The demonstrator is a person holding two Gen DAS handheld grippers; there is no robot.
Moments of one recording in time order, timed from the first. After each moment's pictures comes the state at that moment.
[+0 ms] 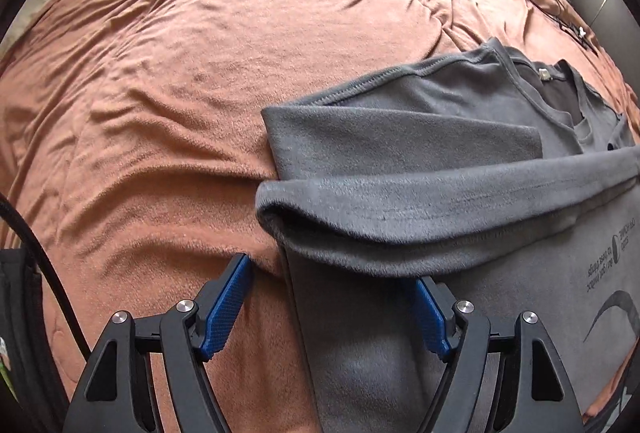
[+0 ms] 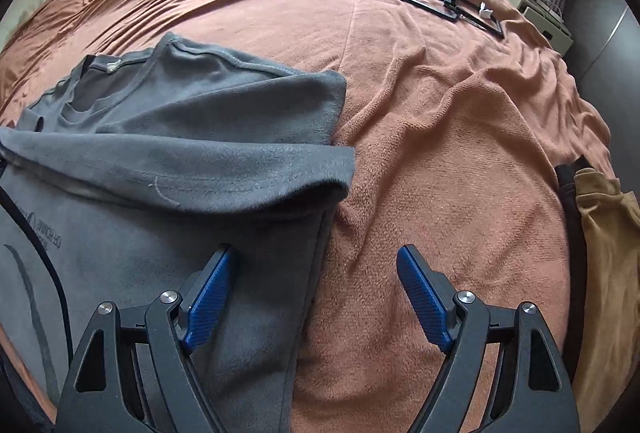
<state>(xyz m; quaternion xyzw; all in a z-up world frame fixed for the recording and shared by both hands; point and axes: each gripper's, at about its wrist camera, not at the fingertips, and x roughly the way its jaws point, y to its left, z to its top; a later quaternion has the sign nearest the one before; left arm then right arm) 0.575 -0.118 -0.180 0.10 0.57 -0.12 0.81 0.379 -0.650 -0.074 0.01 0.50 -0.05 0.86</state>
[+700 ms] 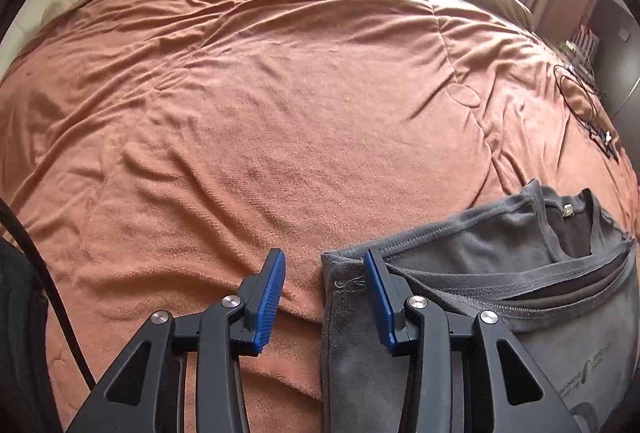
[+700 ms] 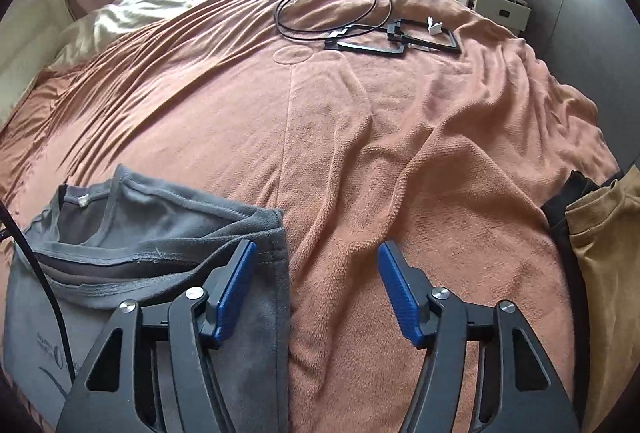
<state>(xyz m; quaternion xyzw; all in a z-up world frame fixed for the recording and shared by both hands) 0.632 -0.090 -0.142 -0.01 0.50 -0.07 0.86 0.411 -0.699 -0.061 0.13 0.42 -0.08 0.89</state>
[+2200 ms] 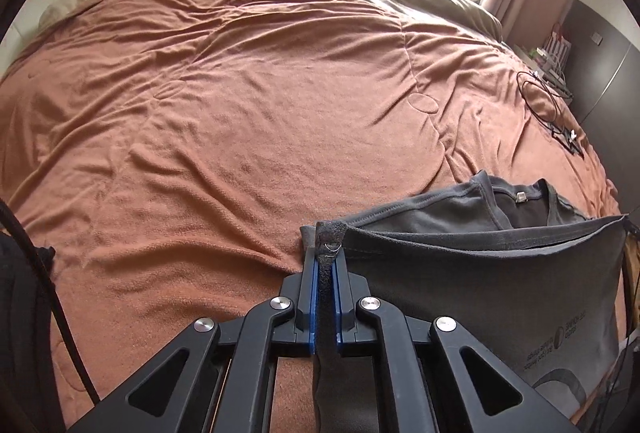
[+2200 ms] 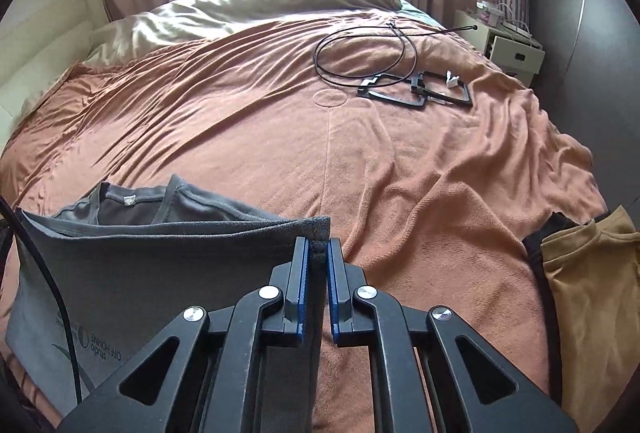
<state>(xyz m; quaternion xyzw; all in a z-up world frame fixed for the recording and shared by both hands) 0.592 -0.083 -0.112 -0.02 0.49 -0.12 0.87 0.382 -0.672 -0.022 0.08 0.38 -0.06 0.92</state>
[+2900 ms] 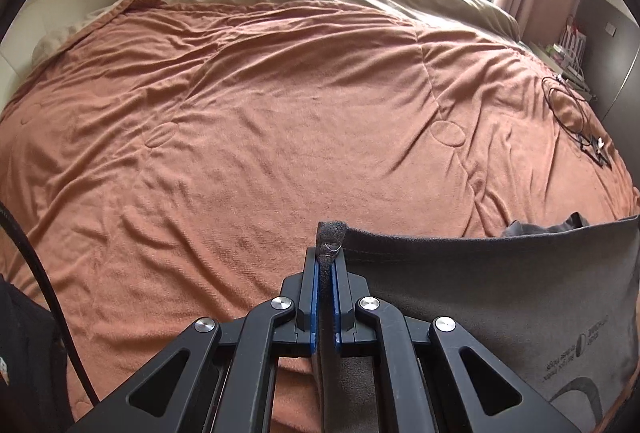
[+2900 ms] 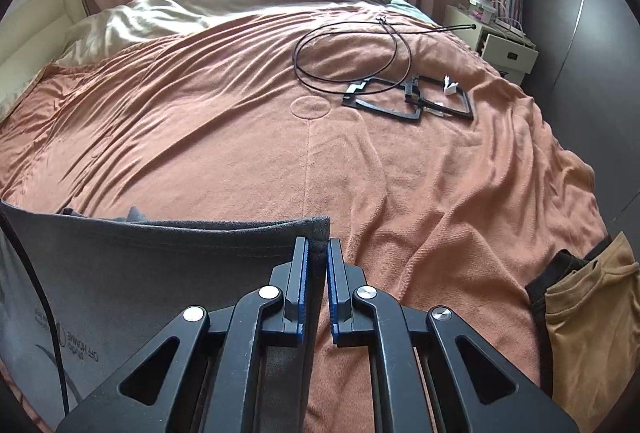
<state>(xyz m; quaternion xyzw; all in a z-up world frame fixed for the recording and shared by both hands) 0.665 -0.111 -0.118 0.02 0.48 -0.08 0.87 0.469 -0.684 -0.042 0.07 0.41 -0.09 0.90</state>
